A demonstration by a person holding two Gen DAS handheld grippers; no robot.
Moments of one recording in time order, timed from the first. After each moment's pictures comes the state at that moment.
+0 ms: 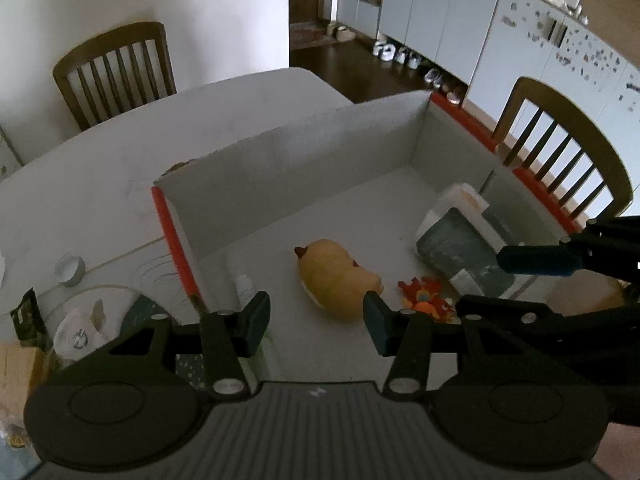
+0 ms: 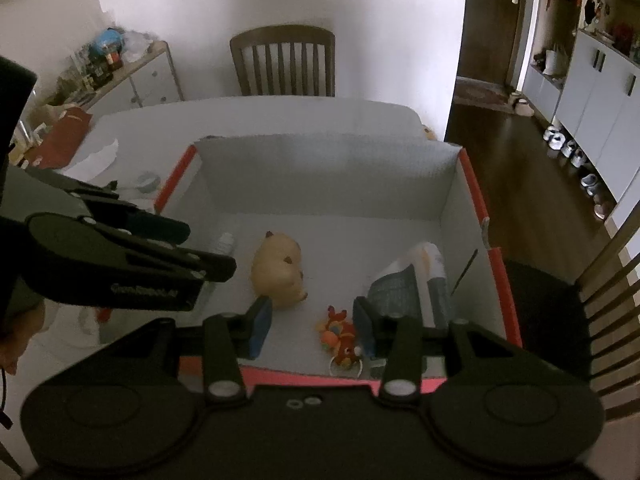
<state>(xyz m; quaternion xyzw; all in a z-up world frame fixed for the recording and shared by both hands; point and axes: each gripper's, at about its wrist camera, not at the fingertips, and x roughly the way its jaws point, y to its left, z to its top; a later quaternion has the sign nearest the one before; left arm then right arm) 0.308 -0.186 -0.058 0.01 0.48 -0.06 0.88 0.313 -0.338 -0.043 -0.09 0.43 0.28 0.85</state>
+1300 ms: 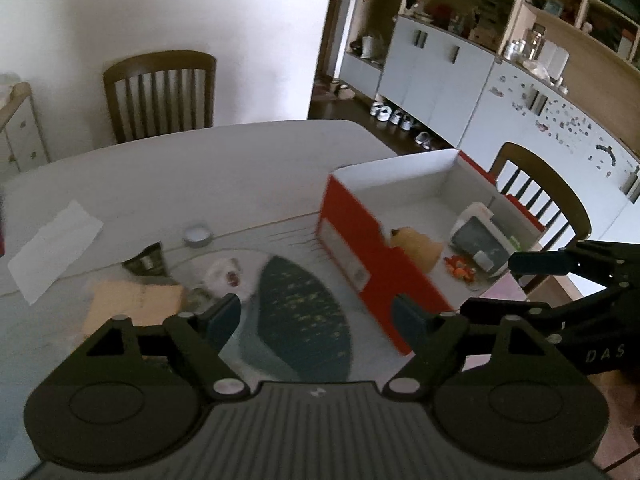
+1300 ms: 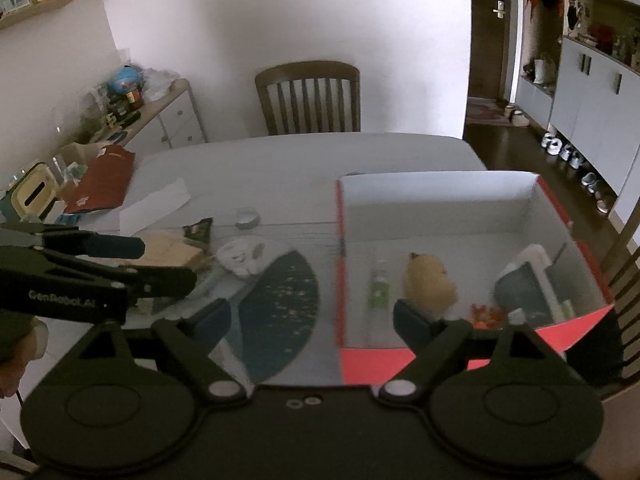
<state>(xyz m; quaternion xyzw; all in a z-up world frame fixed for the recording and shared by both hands) 0.180 -0.010 -0.007 -0.05 0.40 -0.08 0.91 0.204 -0.208 -0.001 -0.04 0.40 0.27 0.88</state>
